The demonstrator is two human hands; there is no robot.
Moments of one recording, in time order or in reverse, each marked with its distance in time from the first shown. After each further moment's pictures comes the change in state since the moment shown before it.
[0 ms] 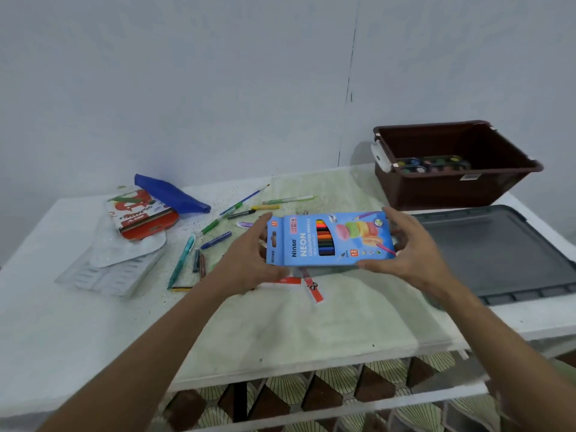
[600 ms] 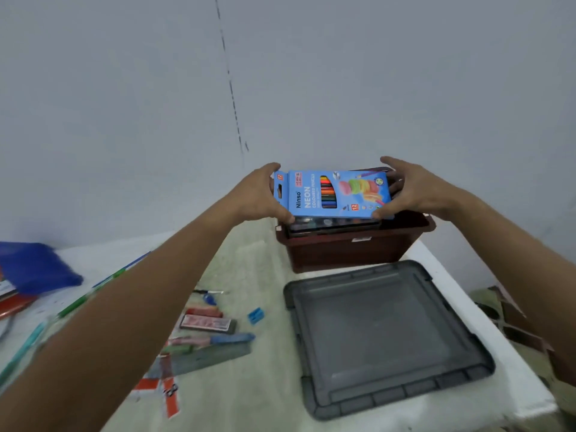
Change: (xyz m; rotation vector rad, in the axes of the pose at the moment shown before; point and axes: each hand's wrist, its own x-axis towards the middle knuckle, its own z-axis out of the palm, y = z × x) left_hand 0.263 0.193 0.110 0.263 -0.006 0.091; right_hand 0.200 0.076 -0.263 -0.149 -0.218 0.178
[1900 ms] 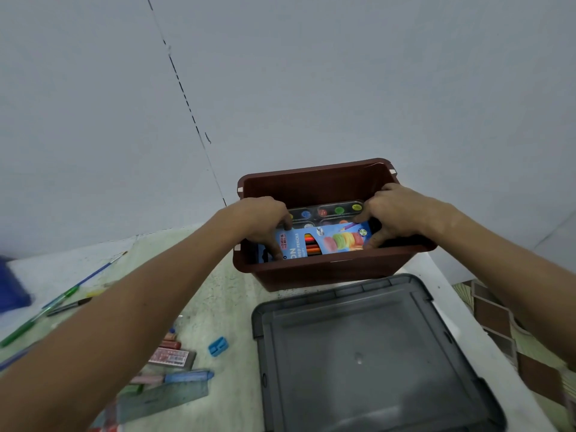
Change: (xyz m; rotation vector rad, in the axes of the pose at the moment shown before) left_hand 0.090 -0.004 0.074 0.845 -0.487 0.086; right_hand 0.083 0.075 0.011 -1.157 -0.379 -0.293
